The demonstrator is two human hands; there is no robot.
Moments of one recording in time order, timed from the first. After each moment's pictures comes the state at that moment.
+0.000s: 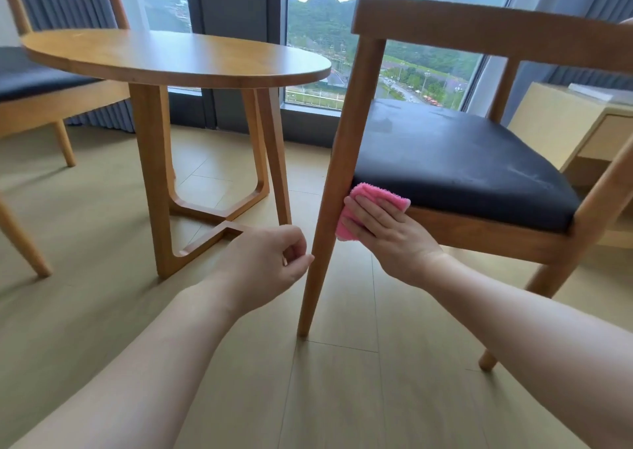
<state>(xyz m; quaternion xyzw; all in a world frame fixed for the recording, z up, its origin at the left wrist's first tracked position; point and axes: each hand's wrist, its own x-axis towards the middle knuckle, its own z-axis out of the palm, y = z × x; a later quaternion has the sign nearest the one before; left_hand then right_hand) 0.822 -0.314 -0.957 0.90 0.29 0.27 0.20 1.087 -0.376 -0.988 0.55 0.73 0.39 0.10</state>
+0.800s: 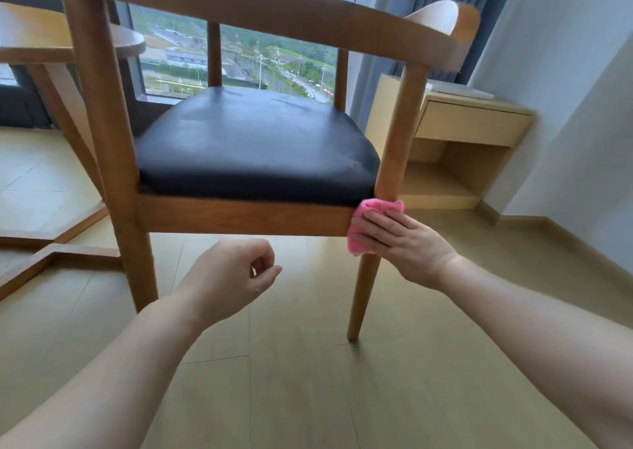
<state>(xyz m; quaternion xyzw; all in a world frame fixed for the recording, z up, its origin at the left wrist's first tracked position) 1.002 -0.400 -0.979 0.92 0.17 0.27 0.24 1.284 -0.584 -0.975 0.61 0.68 0.36 0.20</state>
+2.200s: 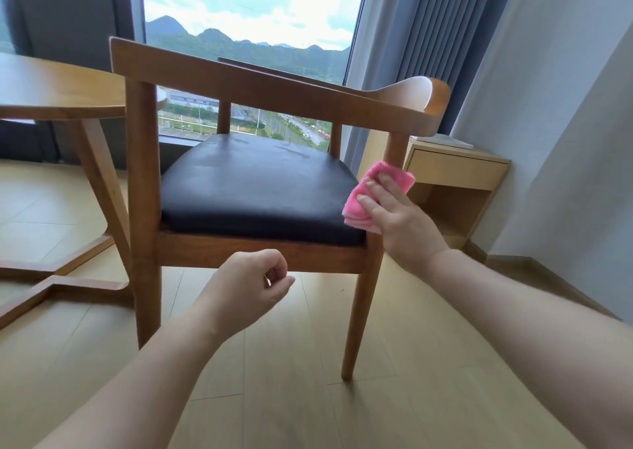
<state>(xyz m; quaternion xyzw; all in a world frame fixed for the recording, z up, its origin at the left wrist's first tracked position) 1.011 -0.410 -0.945 0.89 0.15 0.33 0.28 1.247 -0.562 -0.880 0.73 0.60 0.32 -0.06</state>
